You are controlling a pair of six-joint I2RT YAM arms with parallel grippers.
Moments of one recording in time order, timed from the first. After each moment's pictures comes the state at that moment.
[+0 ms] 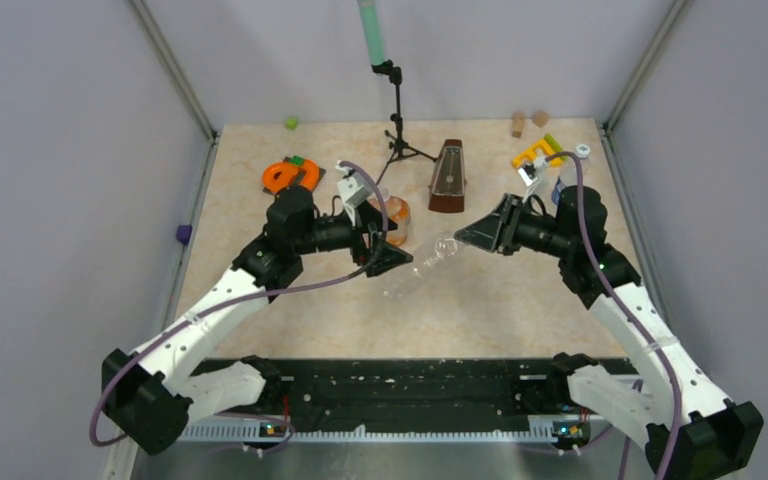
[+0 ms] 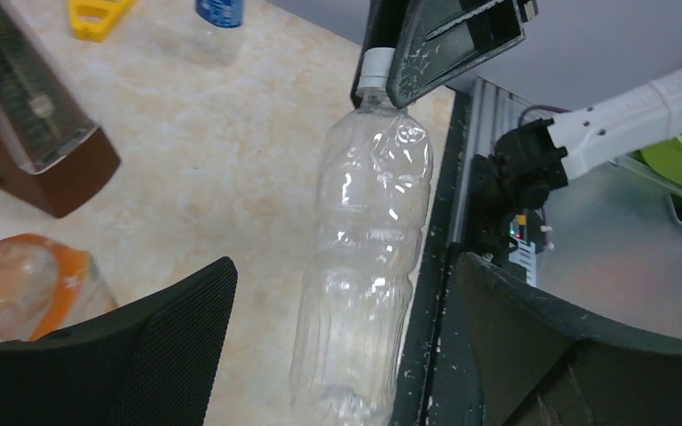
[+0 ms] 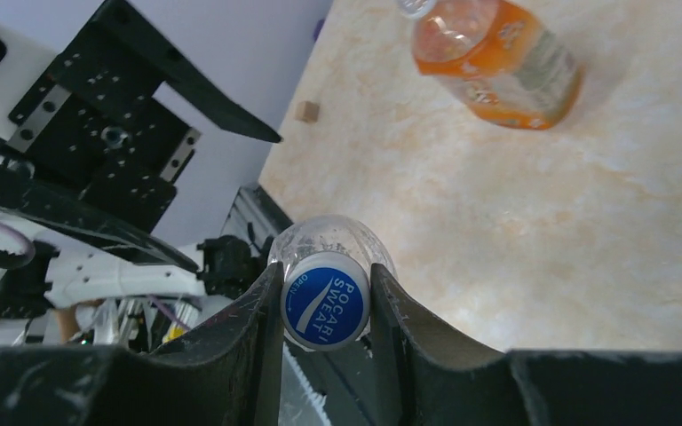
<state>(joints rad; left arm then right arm) -0.56 1.07 0.89 0.04 0.73 -0.20 0.31 0.91 0.86 -0.27 -0.66 0.66</state>
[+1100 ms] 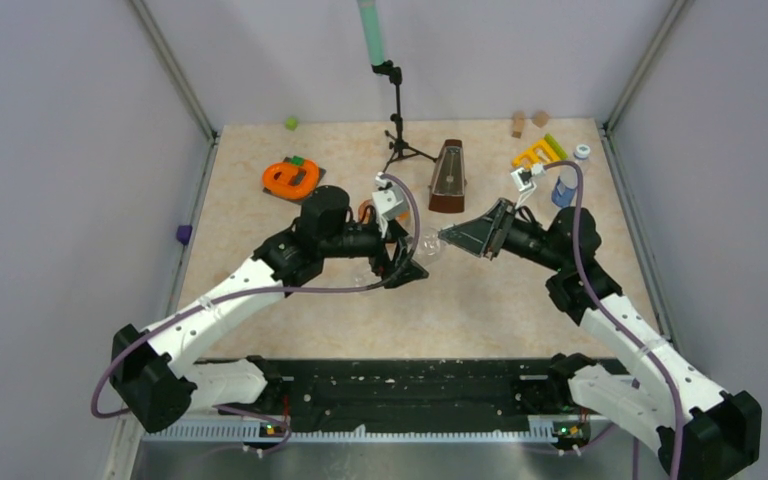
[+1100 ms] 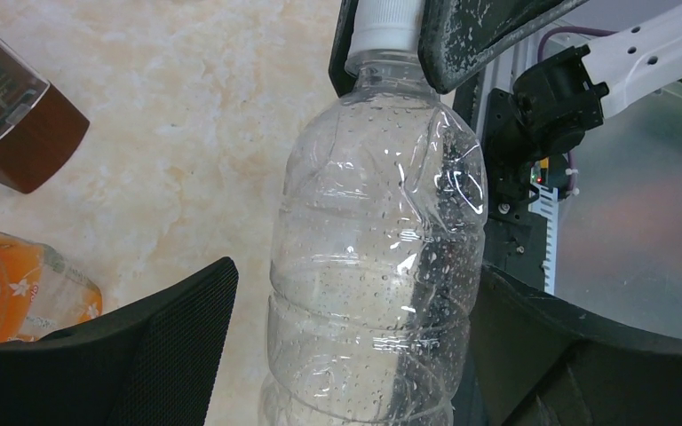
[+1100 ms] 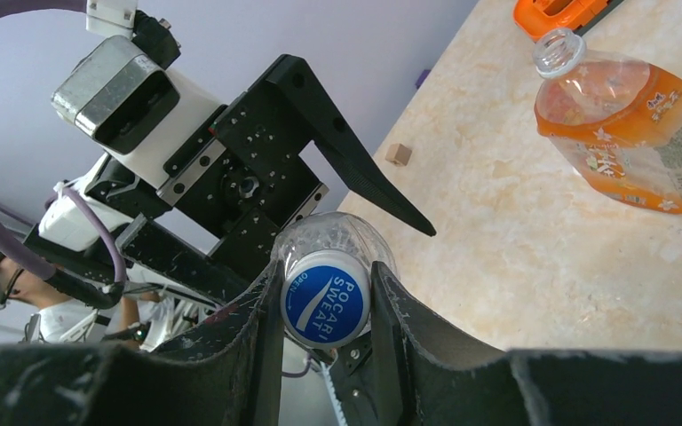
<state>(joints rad) -0.72 1.19 1.01 -0.16 0.62 -0.05 0.45 0.87 0.68 0.24 -0.64 0.90</state>
